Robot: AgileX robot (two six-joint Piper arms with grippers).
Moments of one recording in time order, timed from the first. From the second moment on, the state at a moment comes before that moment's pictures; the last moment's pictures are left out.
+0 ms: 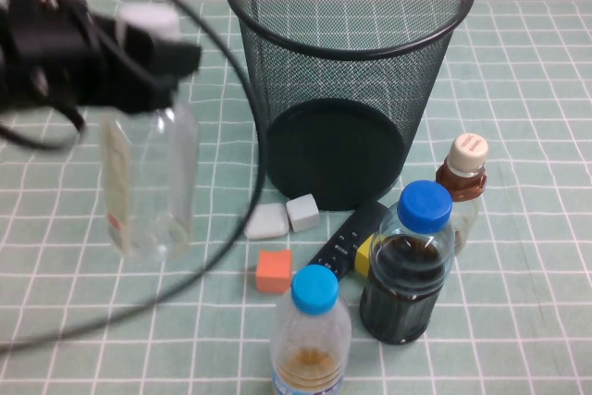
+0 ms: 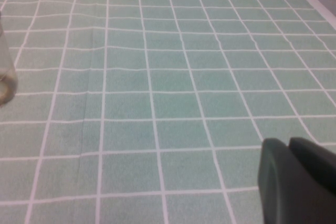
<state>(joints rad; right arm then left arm) -0.09 -0.01 0.03 -0.06 0.37 0.03 -0.39 1.15 -1.07 -0.54 0.51 0.51</state>
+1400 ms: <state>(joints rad) -0.09 -0.01 0.03 -0.06 0.37 0.03 -0.45 2.34 -2.60 -0.56 1.07 0.48</state>
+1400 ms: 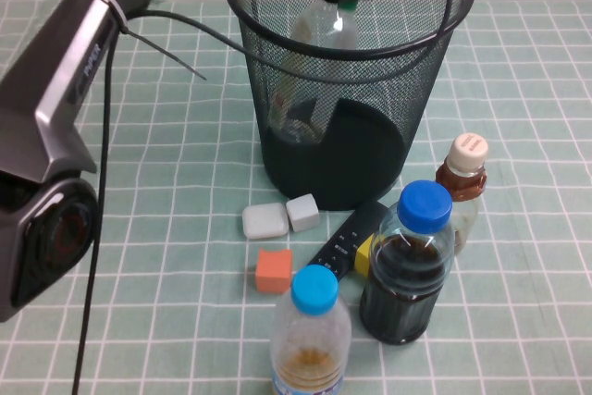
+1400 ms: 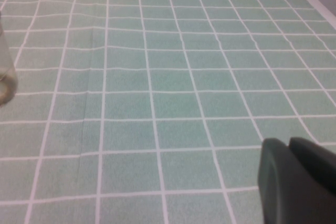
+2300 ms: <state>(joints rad) -0.09 -0.01 0.03 -0.06 0.37 0.03 -0.46 1.90 -2.56 -0.43 1.25 0.44</state>
